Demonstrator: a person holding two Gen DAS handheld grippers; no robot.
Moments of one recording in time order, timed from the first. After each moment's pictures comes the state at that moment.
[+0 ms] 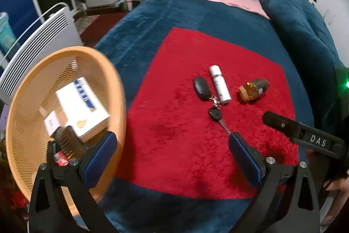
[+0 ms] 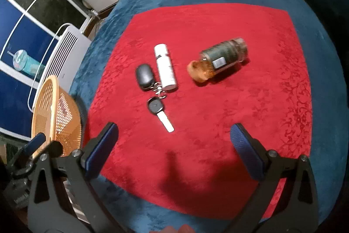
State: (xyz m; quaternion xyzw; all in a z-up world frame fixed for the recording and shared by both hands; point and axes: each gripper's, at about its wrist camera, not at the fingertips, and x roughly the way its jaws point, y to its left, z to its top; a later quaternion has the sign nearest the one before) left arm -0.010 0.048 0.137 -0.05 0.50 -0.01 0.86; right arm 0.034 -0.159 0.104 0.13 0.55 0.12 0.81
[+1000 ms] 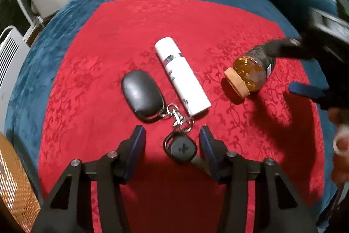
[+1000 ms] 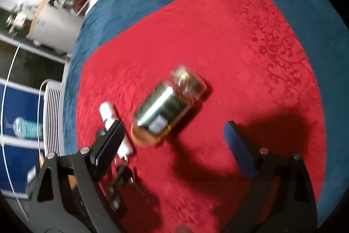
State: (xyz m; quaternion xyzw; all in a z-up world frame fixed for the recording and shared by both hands) left arm 0.091 -0.042 0.023 0.04 0.55 -0.11 0.83; right arm 0.120 -0.231 0.045 0.30 0.56 0.01 0.78
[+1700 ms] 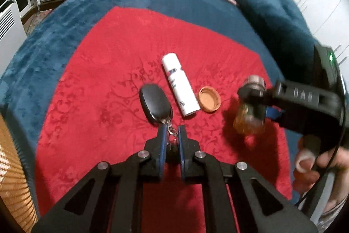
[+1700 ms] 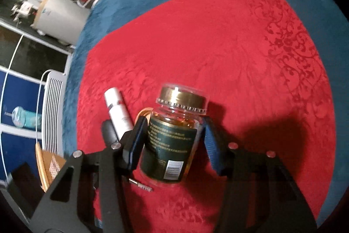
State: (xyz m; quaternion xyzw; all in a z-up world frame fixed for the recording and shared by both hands) left arm 0.056 0.004 0.062 -0.09 0.51 -0.15 0.84; right arm 0.098 -0.210 0.053 0.26 0.55 0.05 0.79
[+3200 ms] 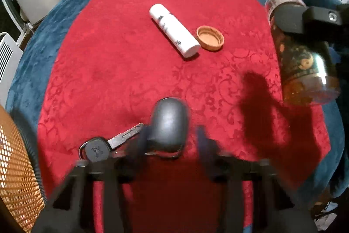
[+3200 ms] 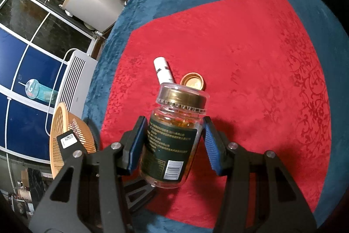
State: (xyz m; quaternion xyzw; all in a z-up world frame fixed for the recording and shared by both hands) left arm 0.031 -0.026 0.020 0.06 0.56 -0.15 0.81; right arm 0.055 -0.169 0.094 0.23 0.53 0.13 0.81
